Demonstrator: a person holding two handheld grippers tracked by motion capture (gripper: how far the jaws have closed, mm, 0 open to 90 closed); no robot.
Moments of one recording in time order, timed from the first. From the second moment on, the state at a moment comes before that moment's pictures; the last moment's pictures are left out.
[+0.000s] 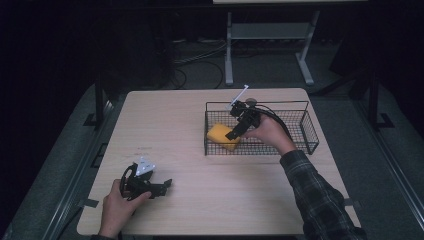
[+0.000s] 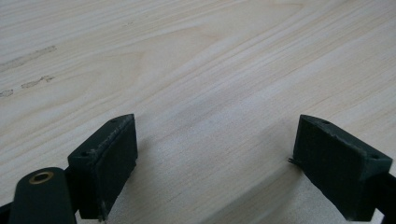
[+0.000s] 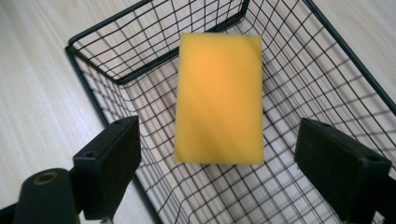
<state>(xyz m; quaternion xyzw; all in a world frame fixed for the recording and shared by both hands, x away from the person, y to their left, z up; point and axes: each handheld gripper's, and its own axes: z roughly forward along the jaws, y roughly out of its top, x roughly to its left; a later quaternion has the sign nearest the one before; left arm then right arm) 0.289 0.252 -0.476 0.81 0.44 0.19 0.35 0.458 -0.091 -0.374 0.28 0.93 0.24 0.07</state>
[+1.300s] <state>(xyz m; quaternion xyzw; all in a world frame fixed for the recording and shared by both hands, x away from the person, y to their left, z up) 0.289 0.252 -0.475 0.81 0.44 0.19 0.34 0.365 -0.191 -0.383 0.33 0.89 0.31 0.10</state>
